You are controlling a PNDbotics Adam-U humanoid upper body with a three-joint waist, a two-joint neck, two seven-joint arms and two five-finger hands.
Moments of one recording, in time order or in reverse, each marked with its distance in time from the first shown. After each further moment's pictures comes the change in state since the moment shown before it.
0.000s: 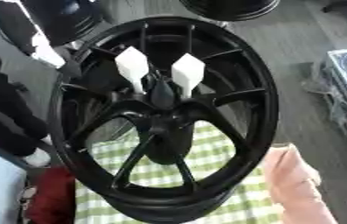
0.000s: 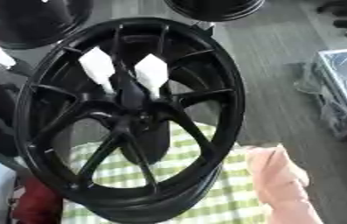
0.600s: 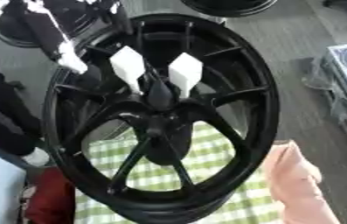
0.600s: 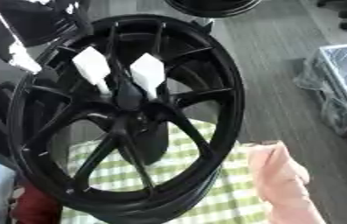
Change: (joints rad) left arm -0.015 -0.039 -0.023 0.038 0.001 -0.015 0.003; right arm -0.009 0.001 0.000 0.000 0.000 0.003 0.001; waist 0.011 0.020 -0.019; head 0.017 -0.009
